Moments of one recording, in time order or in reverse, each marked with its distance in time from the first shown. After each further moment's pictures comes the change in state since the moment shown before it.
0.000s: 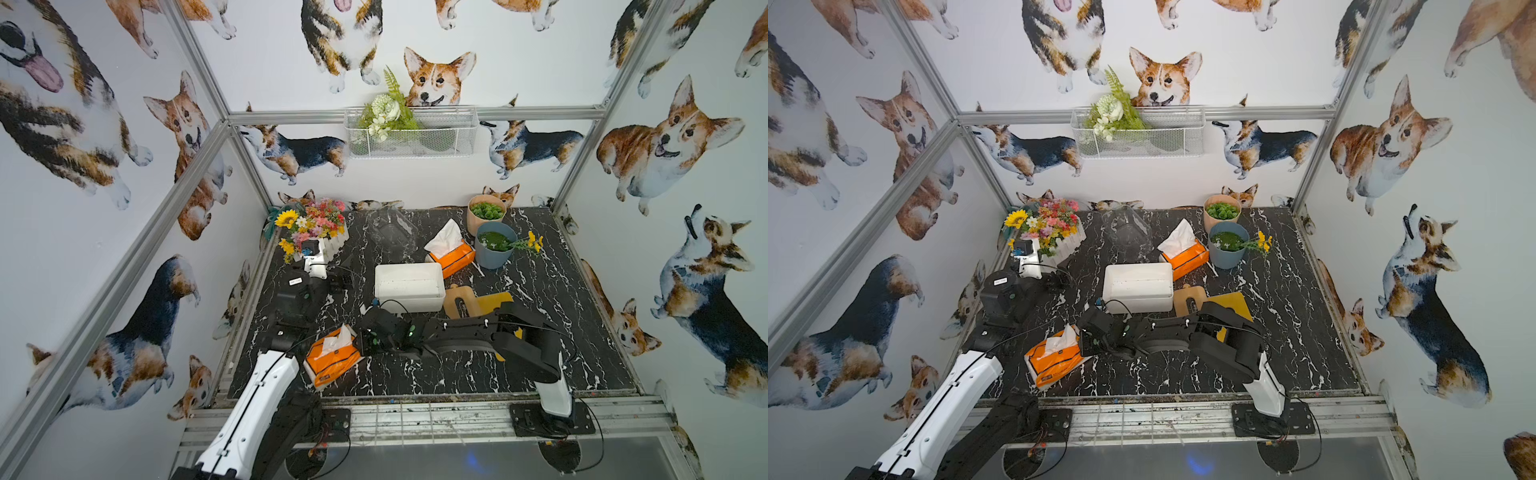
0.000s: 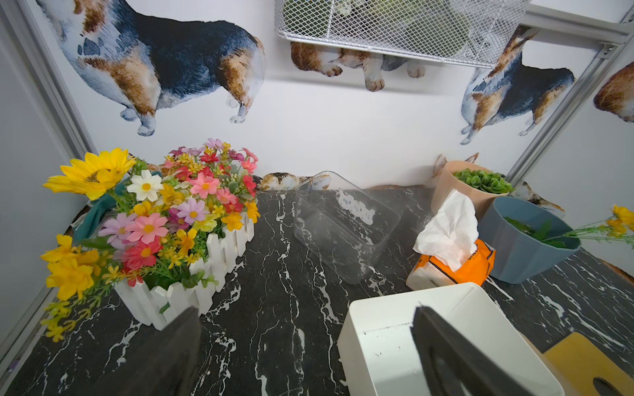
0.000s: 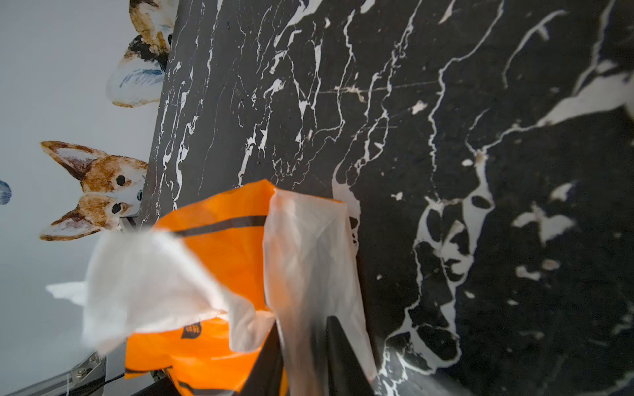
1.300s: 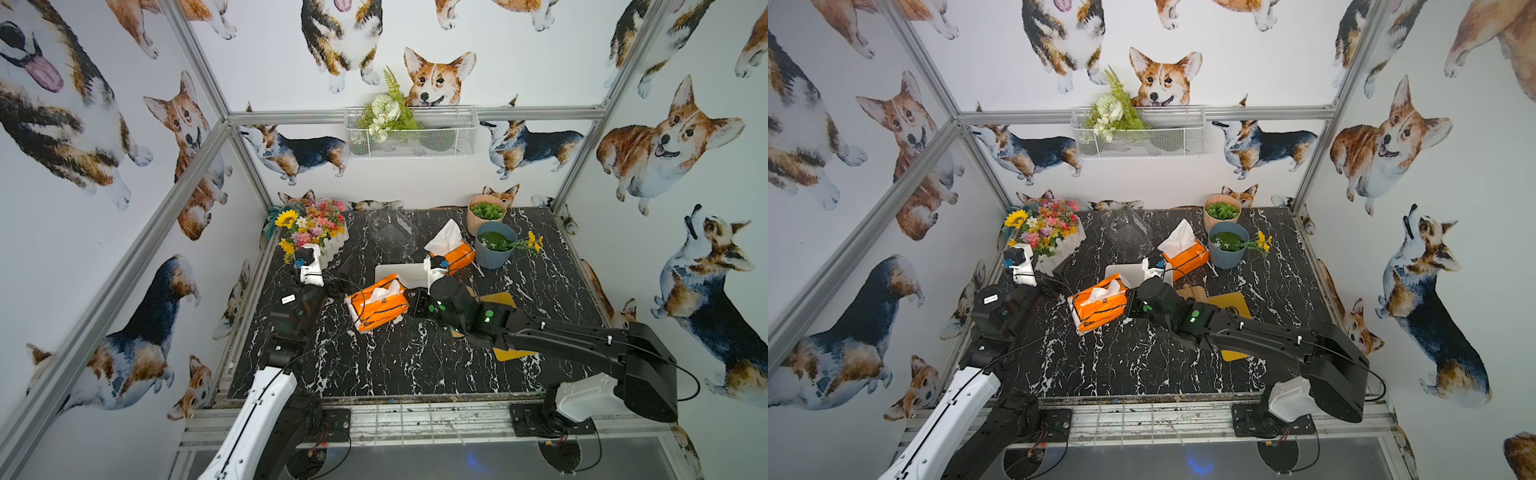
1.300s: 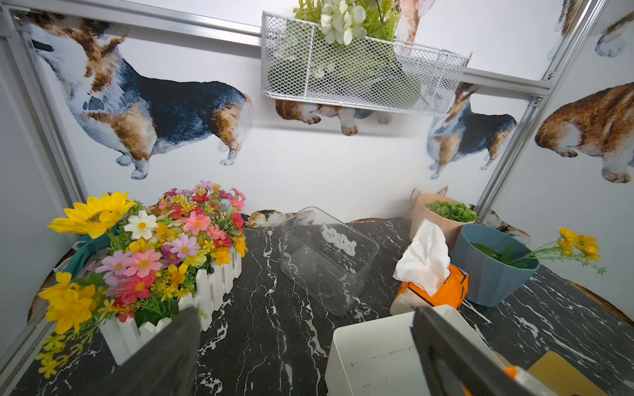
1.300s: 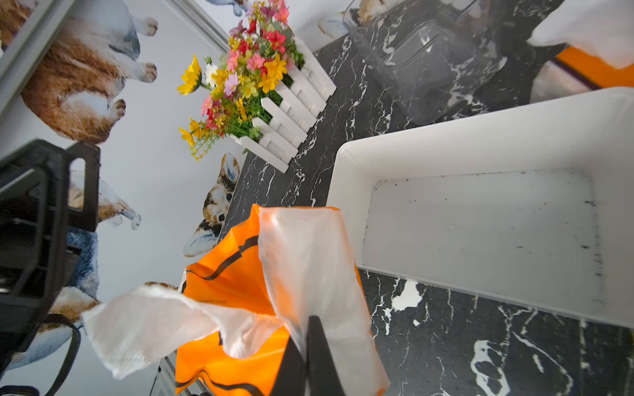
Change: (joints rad) left arm 0.000 -0.101 -0.085 0.135 0.050 -0.007; right arm -0.185 -0.658 -0.340 -0.030 0.271 -0.028
